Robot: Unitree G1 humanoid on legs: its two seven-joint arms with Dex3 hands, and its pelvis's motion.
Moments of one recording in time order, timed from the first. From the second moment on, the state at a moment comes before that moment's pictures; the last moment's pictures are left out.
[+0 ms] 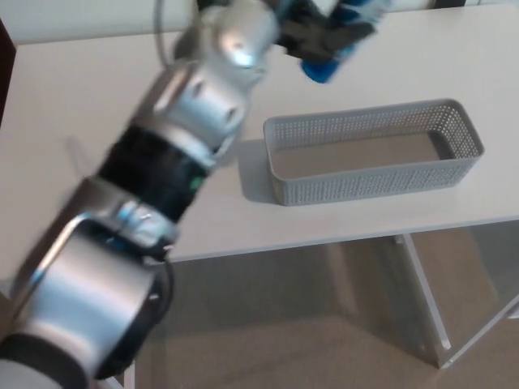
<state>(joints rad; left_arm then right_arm) -1.13 0.09 -0.40 0.65 0.22 0.34 -0.14 -0.06 -0.51 0.15 1.33 -0.30 -0.13 0.17</state>
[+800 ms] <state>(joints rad) -1.09 -0.01 -0.46 0.97 0.32 0.31 -0.10 -0.08 -0.50 0.15 1.33 -0.31 -0.13 0.17</state>
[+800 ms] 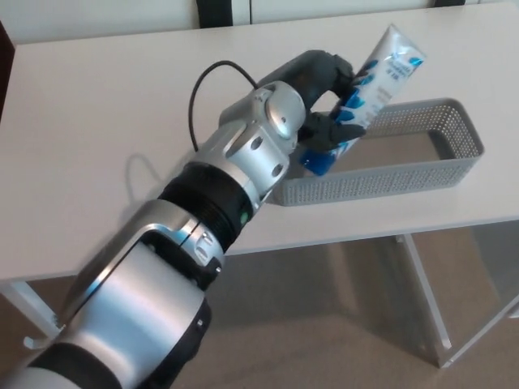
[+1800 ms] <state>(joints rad) -1.06 0.06 -0.73 0.96 0.57 0.21 -0.05 -0.11 -0.49 0.15 1.32 -0.31 -0.12 0.18</state>
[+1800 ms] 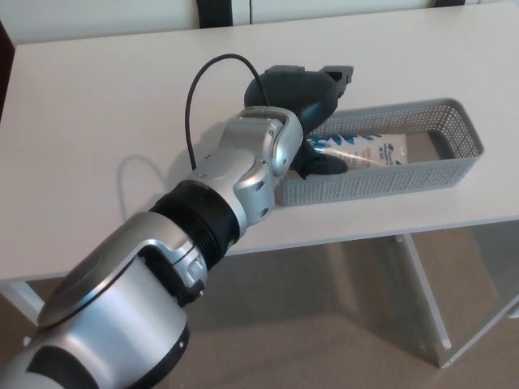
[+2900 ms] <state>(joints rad) -0.55 0.42 -0.28 -0.17 0.48 0.20 -0.20 -0.13 -0.49 0.16 1.33 -0.31 -0.13 0.18</state>
